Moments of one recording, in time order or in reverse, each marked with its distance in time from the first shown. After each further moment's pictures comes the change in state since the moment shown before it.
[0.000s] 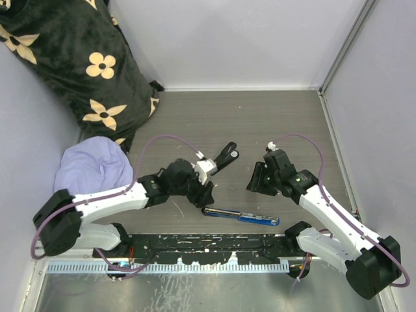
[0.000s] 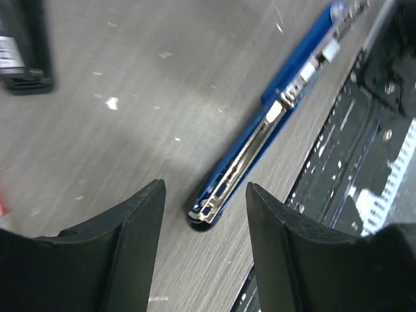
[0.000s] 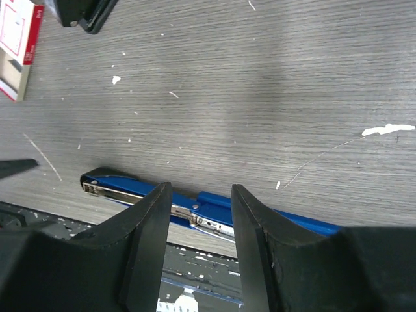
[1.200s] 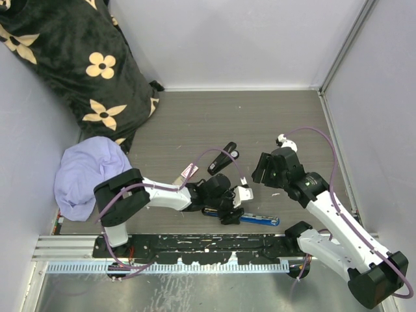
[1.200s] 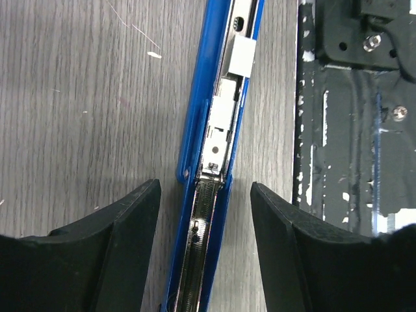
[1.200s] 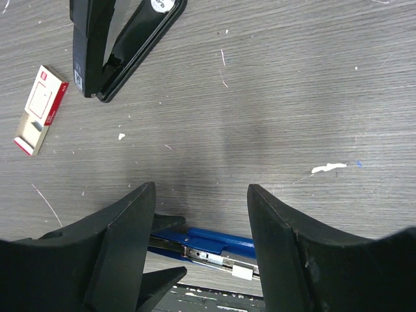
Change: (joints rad) left arm -0.216 0.543 0.156 0.349 0.206 0.261; right arm -0.016 -0.072 0.058 0.004 0.183 -0.043
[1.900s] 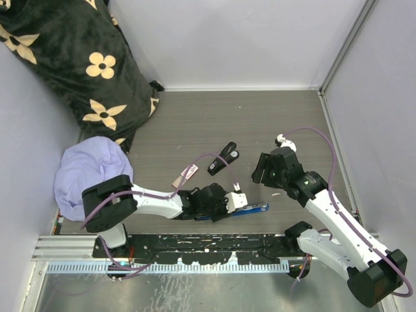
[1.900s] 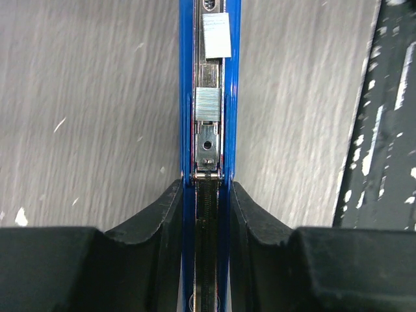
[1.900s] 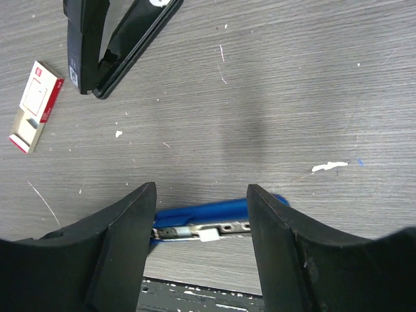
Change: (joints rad) left arm -0.063 -0.085 -0.098 -0.011 -0.303 0.076; right arm -0.003 -0.001 -0.002 0.000 -0.007 -0.002
